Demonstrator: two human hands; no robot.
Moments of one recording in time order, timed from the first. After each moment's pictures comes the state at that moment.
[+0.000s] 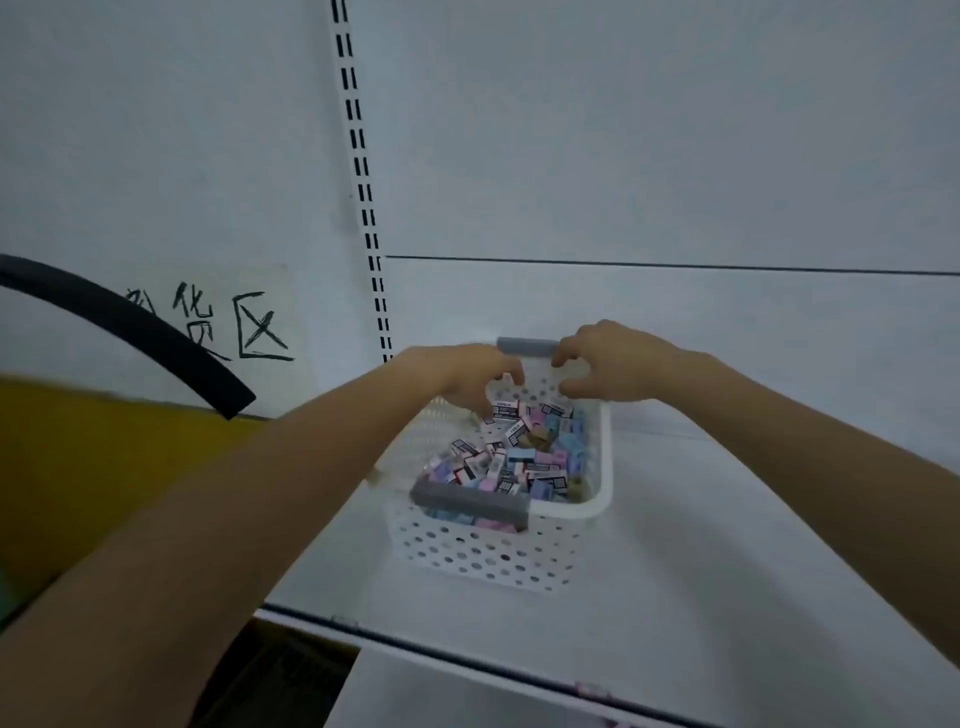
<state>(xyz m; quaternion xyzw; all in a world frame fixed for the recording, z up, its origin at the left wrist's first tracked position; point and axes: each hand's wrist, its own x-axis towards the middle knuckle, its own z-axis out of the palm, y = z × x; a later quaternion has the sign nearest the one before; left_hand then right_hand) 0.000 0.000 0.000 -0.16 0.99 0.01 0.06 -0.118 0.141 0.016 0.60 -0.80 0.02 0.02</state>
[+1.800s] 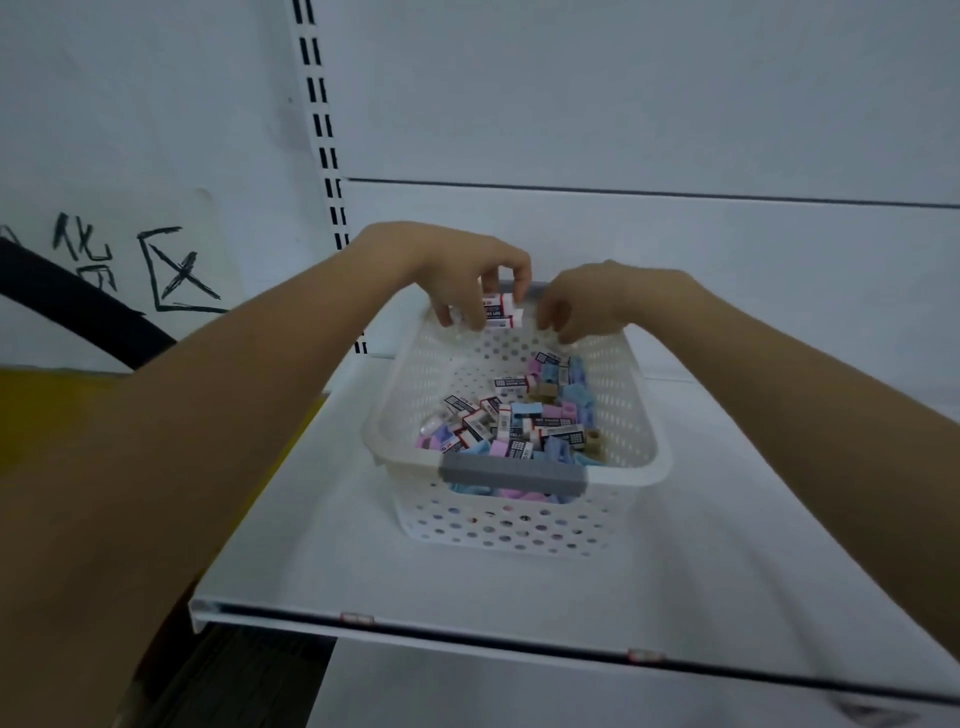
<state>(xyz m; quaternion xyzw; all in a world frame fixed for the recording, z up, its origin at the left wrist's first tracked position) -0.003 -0.023 0.039 -0.11 0.98 0.18 0.07 -0.115 0.099 0.014 0.53 -0.84 -0.09 -0.03</state>
